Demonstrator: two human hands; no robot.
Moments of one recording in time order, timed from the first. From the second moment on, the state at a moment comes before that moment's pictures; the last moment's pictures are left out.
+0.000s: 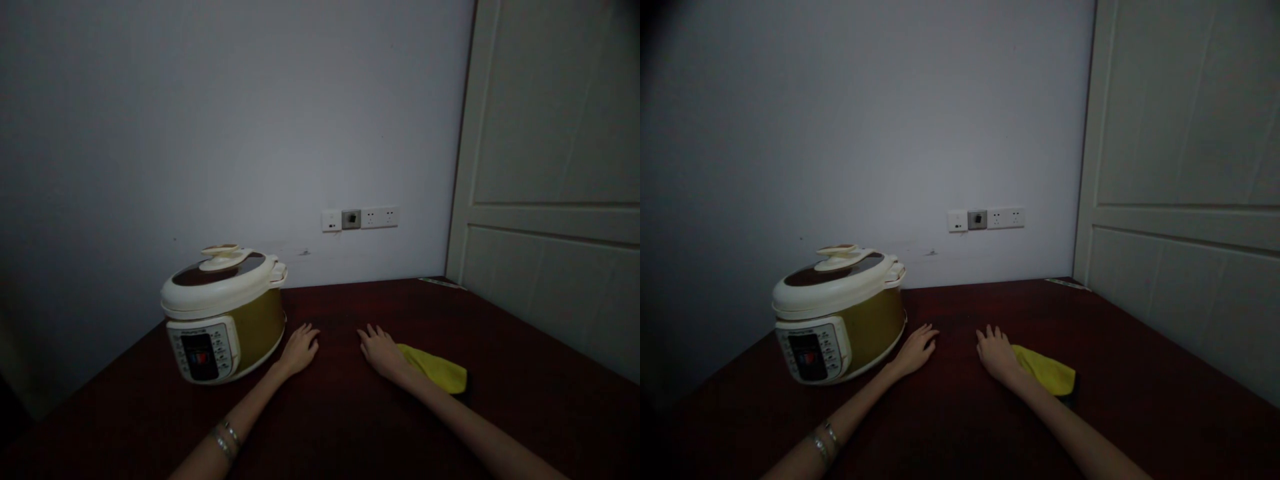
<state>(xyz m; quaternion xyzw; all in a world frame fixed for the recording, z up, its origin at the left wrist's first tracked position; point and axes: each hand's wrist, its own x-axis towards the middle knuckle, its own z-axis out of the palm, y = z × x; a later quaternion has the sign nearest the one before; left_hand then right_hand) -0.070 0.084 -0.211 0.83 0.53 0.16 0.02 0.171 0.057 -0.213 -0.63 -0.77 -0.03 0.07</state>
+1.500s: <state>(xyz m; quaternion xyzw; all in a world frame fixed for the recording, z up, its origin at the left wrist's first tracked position) -0.072 0.087 -0.213 0.84 0.52 0.14 0.03 0.176 0.056 -0.210 -0.62 -0.78 -0.02 0.07</state>
